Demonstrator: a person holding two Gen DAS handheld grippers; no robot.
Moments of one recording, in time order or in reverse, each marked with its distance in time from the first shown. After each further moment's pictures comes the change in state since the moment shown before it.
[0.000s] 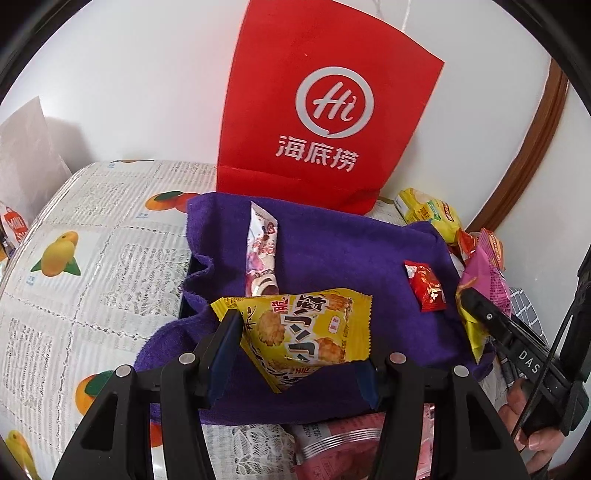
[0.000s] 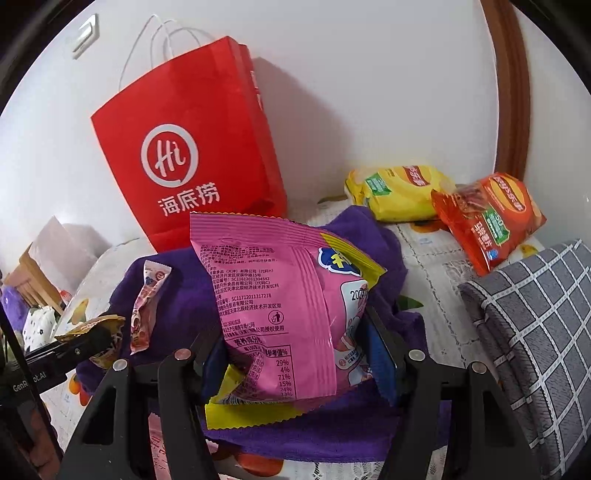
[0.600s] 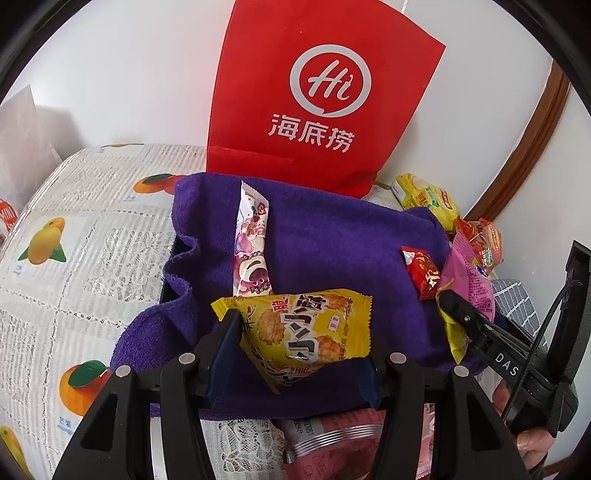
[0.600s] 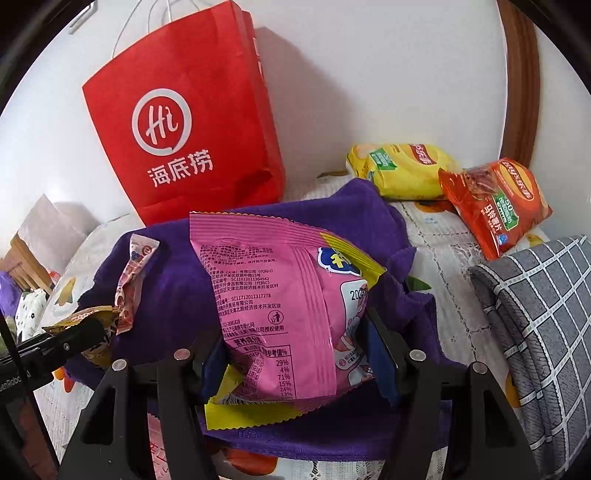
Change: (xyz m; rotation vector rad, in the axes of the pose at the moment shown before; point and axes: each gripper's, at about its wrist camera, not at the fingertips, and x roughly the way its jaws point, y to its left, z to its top) left arm 0.014 -0.002 -0.004 -0.010 0.048 -0.019; right arm 0.021 -0.001 -0.006 -0.010 0.082 -0.032
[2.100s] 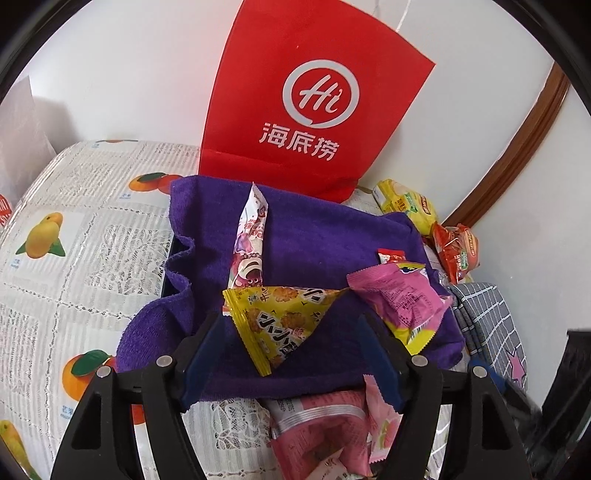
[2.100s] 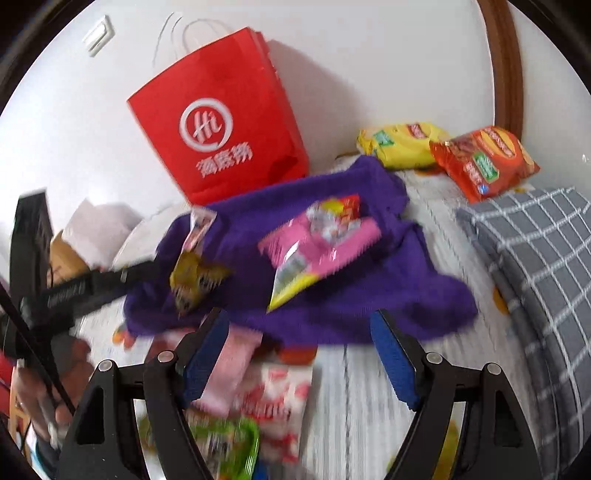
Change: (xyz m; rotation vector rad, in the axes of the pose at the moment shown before) left arm -0.027 0.005 0.004 -0.029 0.016 -0.083; right arm -0.087 0.005 -0.047 0.064 0.074 0.159
